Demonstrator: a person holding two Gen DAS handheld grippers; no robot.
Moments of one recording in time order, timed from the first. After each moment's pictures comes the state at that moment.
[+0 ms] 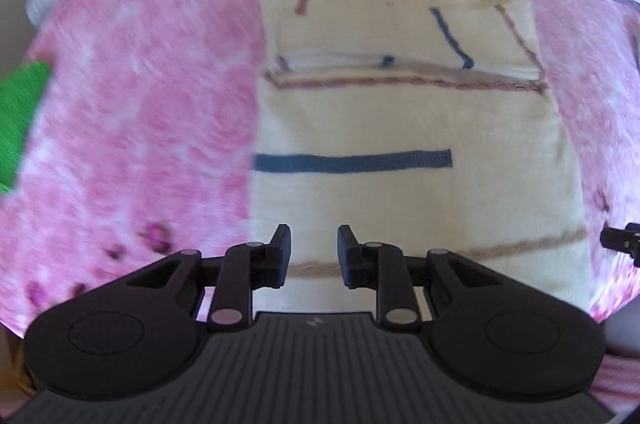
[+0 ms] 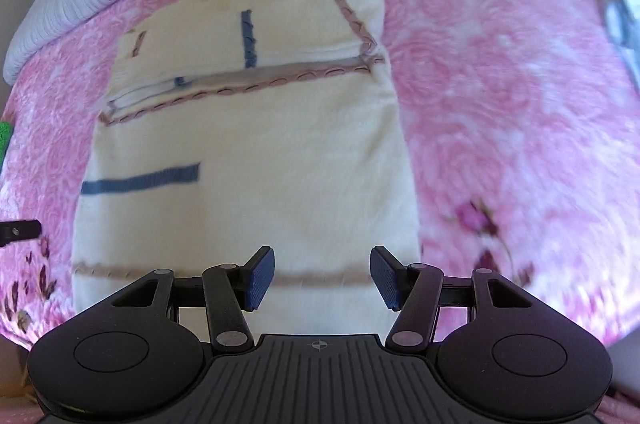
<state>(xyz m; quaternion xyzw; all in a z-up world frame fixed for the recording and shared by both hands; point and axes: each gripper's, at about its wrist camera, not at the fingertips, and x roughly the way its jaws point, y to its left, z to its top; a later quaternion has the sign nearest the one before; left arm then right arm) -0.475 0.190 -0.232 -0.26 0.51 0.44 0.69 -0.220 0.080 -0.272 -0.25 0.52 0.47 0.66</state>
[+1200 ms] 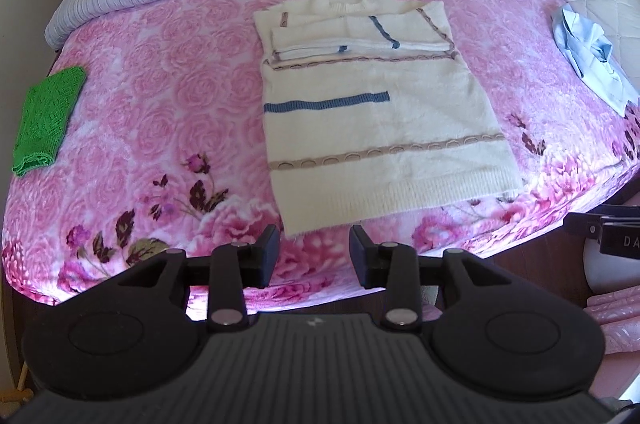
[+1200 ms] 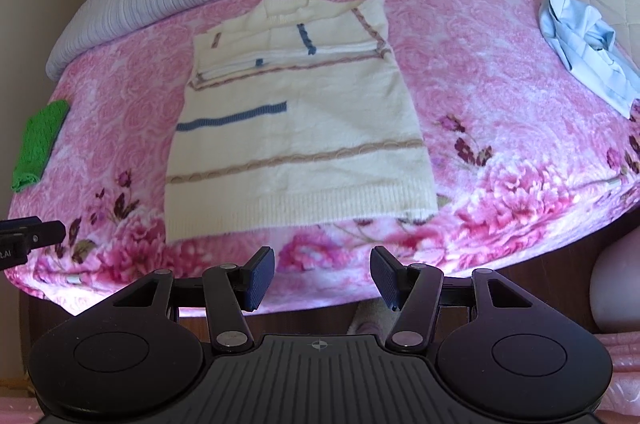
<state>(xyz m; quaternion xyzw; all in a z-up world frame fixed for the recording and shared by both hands) -0.591 0.026 -0.130 -0.23 0.48 0.40 0.75 -0.375 -0.084 -0.158 -0.23 0.49 0.48 0.69</state>
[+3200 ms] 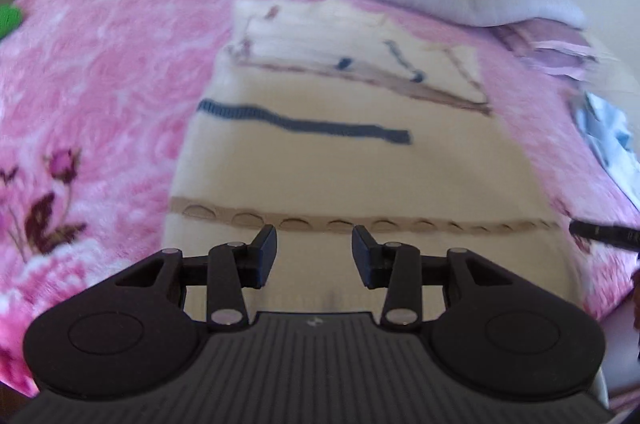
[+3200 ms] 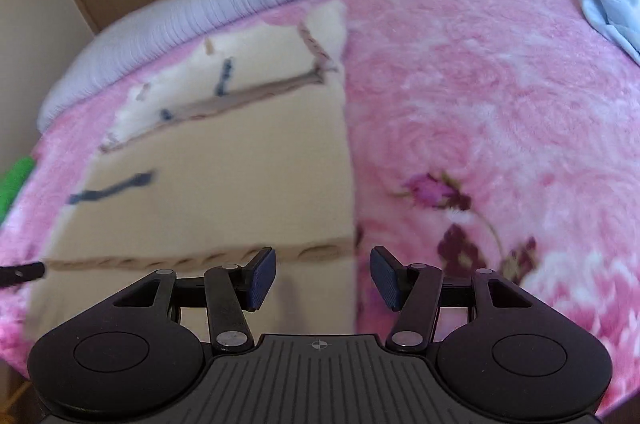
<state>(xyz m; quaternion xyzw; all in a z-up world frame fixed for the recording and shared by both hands) -0.541 0.110 -0.347 -0.29 0.31 0.42 0.80 -0.160 -0.030 -0.366 -0.10 0.42 0.58 0.69</state>
